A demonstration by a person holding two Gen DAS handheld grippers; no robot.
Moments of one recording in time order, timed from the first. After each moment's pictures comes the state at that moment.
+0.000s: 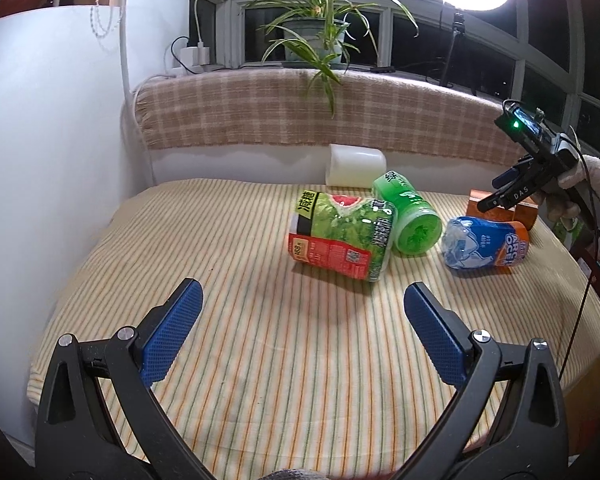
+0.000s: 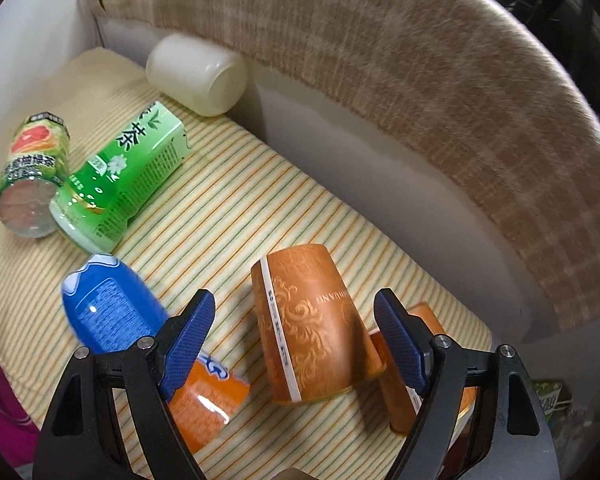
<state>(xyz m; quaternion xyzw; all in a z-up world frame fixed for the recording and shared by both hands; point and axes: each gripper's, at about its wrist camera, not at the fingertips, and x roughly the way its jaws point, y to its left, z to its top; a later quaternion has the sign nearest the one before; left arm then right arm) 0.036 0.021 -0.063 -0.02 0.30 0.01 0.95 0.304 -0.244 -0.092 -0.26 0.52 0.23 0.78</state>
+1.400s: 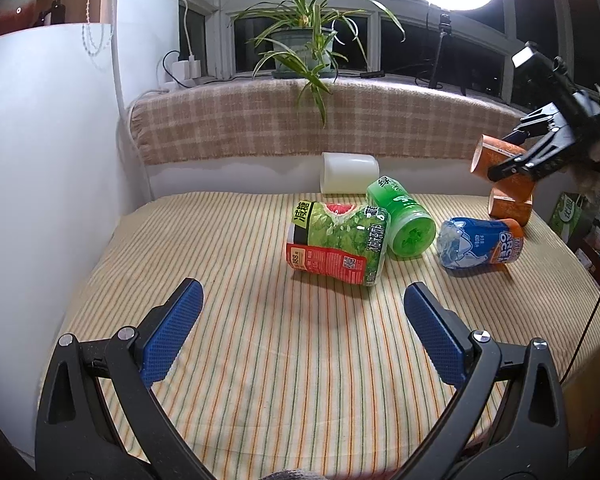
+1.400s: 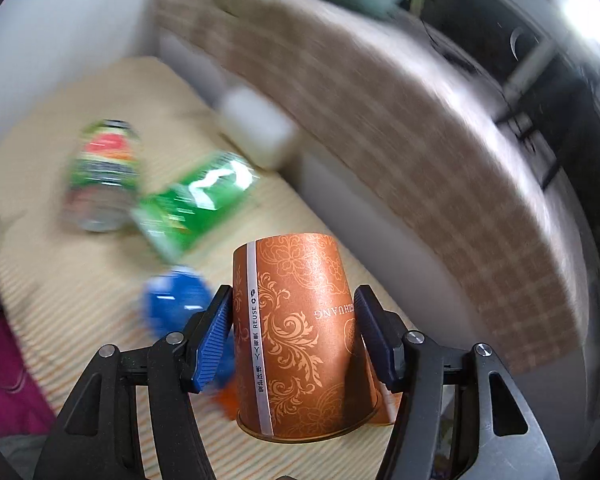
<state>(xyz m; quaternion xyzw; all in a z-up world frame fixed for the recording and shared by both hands) 0.030 0.021 -0.054 0.01 0.29 0.00 0.96 0.222 -0.216 -0.039 -0.32 0.42 0.30 0.80</state>
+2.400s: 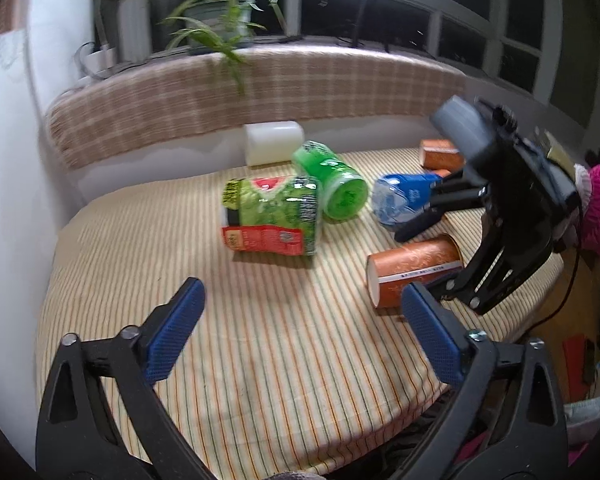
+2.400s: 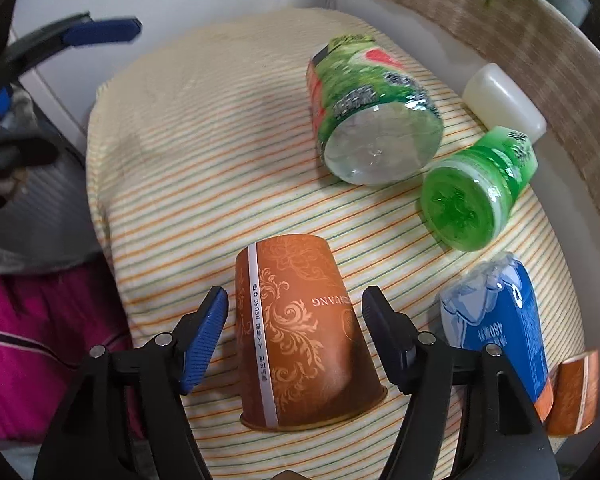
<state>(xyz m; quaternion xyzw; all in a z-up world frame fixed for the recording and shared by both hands) 0.043 0.009 -0.045 0.06 0.36 -0.16 0.92 0.135 -0.136 -0.122 -0.28 0.47 0.45 0.71</state>
